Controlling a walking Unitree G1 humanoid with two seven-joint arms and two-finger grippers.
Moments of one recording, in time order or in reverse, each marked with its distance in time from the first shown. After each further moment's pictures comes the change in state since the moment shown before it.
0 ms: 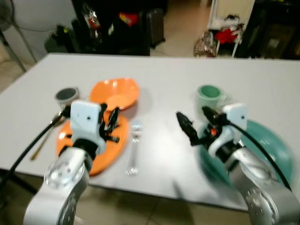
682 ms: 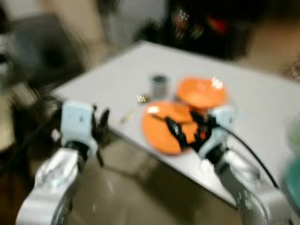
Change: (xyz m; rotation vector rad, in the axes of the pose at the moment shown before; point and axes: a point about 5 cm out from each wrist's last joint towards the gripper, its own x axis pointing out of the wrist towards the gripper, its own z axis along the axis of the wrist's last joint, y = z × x) left arm -0.006 0.008 -0.006 -0.033 0.043 0.055; right arm 0.004 0.013 -0.002 0.029 -0.003 0.070
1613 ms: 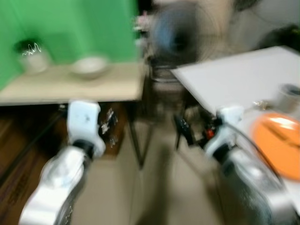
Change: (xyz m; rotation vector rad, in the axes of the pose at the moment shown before) left arm -0.001 -0.002 -0.001 0.016 0.002 -0.013; right arm 0.001 -0.003 -0.007 0.014 0.018 0.000
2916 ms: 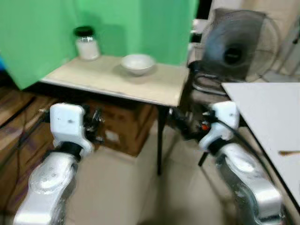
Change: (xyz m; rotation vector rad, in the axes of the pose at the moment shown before) left arm 0.000 0.009 -0.007 -0.021 -0.049 0.024; right arm 0.008 -0.023 0.004 -0.101 -0.069 -0.156
